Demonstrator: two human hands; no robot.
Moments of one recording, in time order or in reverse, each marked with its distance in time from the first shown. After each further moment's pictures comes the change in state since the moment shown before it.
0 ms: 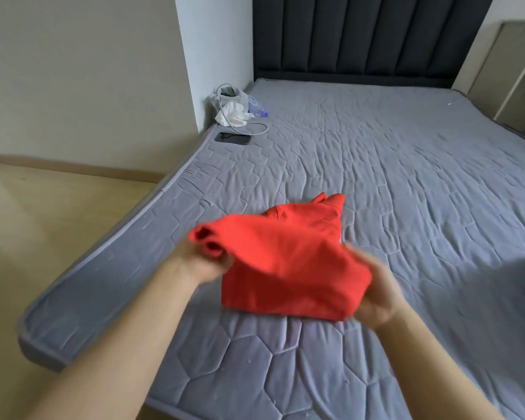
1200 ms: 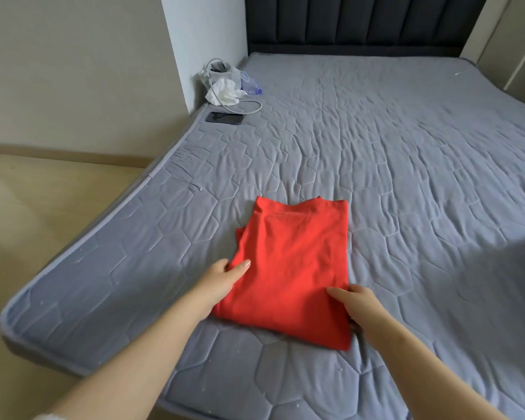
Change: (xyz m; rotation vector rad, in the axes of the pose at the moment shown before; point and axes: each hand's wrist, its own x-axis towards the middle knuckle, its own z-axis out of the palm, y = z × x) left_hand 0.041 -0.082 -0.067 1.210 0.126 0.102; right_hand 0.029 0.036 -0.098 -0.870 0.584 0.130
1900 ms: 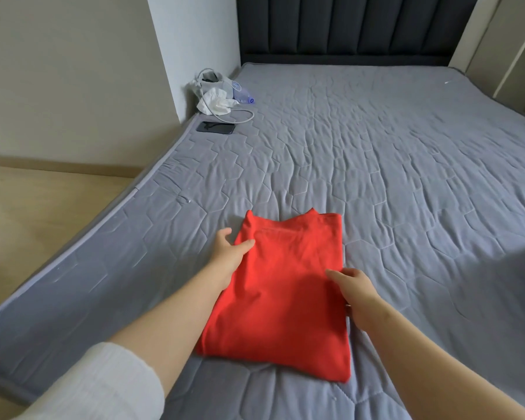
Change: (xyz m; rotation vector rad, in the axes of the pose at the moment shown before) left_hand 0.070 0.046 0.030 -0.231 0.190 0.026; right_hand 0.053 -0.027 -0.007 0.163 0.153 -0.028
